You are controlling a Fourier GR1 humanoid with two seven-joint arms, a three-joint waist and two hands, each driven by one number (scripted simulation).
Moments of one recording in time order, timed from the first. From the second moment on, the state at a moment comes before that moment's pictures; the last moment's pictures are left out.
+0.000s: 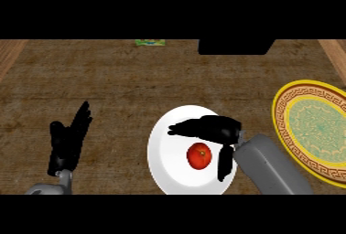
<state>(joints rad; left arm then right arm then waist) -0.04 0.25 -0.14 -1.47 0.07 0.25 0.22 -0.49 -0.19 0.45 -1.21 0.68 0.64 -0.40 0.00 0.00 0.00</state>
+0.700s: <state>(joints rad) -0.03 0.20 -0.10 -1.48 0.01 0.22 0.22 -0.50 -0.12 0.43 -1.11 0.84 0.50 -0.55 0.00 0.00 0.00</state>
